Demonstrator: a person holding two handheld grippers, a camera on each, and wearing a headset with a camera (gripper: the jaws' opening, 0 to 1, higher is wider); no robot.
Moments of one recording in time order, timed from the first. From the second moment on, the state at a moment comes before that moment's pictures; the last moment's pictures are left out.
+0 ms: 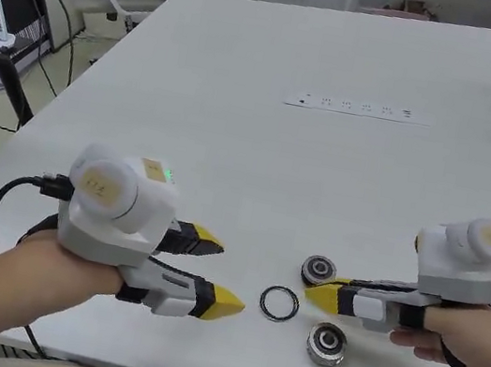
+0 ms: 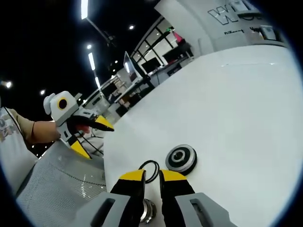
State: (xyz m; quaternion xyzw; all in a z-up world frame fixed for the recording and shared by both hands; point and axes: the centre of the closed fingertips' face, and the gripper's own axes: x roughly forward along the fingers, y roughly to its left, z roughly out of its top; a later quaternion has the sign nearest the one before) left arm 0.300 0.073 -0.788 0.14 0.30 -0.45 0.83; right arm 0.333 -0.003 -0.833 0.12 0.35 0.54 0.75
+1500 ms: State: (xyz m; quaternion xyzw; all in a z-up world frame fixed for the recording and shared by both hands) left arm 0.347 0.033 -0.822 0.15 0.31 -0.46 0.82; right arm 0.353 -0.027 -0.842 0.00 0.30 0.54 0.79
